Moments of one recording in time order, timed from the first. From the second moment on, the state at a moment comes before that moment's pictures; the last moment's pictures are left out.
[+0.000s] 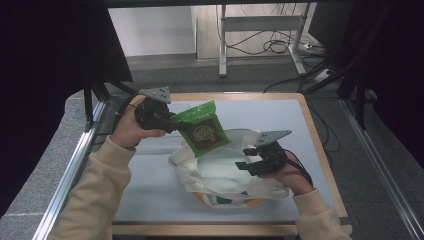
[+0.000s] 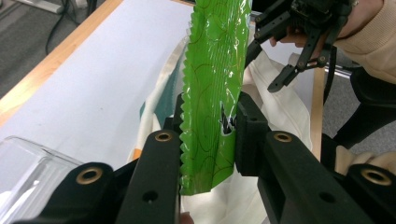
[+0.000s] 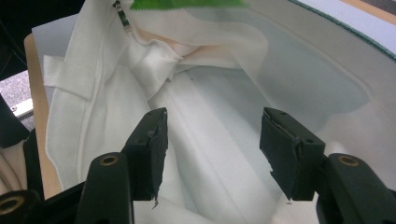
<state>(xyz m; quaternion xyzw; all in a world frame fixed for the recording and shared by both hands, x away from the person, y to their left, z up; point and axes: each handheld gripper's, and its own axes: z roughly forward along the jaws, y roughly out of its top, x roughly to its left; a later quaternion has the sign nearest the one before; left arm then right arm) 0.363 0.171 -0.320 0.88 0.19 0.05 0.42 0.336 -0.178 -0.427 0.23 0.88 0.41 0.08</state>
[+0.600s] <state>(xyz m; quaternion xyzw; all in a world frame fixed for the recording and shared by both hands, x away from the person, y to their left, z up) 0.367 0.184 -0.303 0.88 0.20 0.07 0.43 0.336 -0.175 -0.428 0.23 0.88 0.41 0.08</state>
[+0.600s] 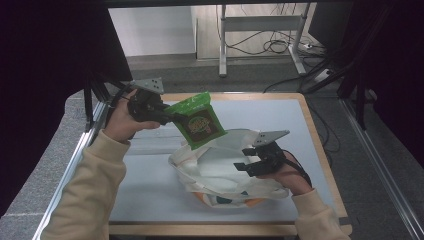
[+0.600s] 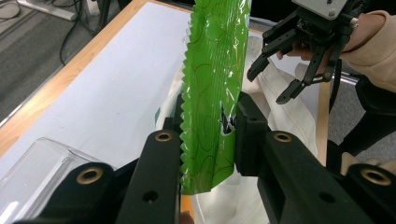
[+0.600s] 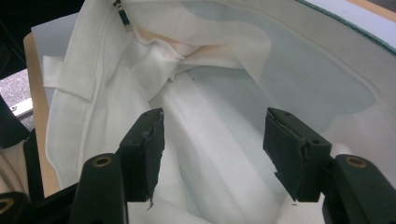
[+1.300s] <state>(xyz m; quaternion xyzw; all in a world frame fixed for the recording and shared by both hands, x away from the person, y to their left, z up) 0.379 0.204 -0.294 0.87 0.22 0.08 0.44 0.338 -0.173 -0.432 0.24 0.88 0.40 0.07</state>
